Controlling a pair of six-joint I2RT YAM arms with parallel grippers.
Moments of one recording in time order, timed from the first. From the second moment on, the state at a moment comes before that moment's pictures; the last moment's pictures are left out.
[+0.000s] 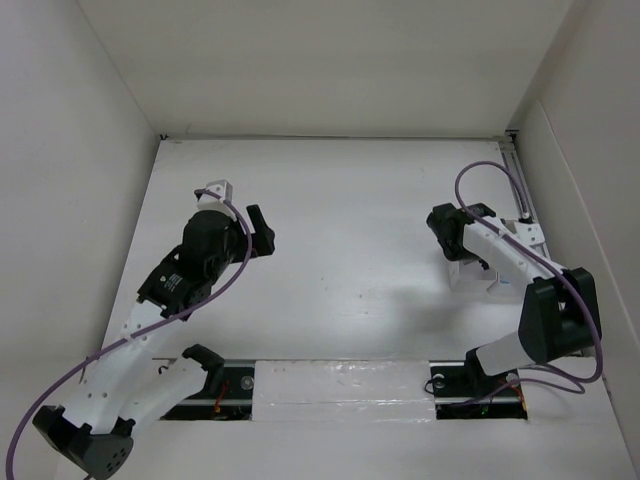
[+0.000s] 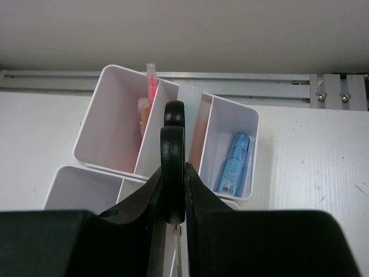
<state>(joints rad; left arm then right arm) -0.52 0.81 0.93 -0.63 -0.24 -0.51 0.29 1.45 1.04 -1.33 1.26 1.99</state>
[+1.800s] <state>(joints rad) -0.52 0.80 0.93 -0.63 -0.23 -0.51 0.44 1.52 1.06 -1.33 1.22 1.98</state>
